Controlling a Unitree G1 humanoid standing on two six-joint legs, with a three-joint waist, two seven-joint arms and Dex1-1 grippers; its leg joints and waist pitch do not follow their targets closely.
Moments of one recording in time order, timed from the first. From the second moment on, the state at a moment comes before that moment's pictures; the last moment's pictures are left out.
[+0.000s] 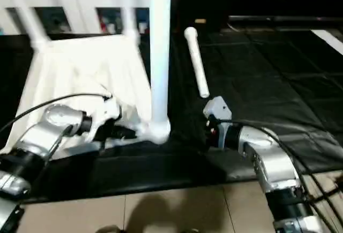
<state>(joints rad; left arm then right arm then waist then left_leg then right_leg) -0.60 0.47 -0.31 0.52 -0.01 0.12 -1.27 -0.32 -0.45 0.13 0.19 0.27 0.28 1.03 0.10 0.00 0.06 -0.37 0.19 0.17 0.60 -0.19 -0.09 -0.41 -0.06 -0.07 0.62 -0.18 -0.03</state>
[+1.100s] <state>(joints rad) -0.59 0.48 -0.32 0.49 0.00 0.14 -1.27 -0.34 -0.45 0.15 0.20 0.26 0.26 1.05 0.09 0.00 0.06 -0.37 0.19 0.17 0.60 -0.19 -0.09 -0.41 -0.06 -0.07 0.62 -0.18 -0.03</state>
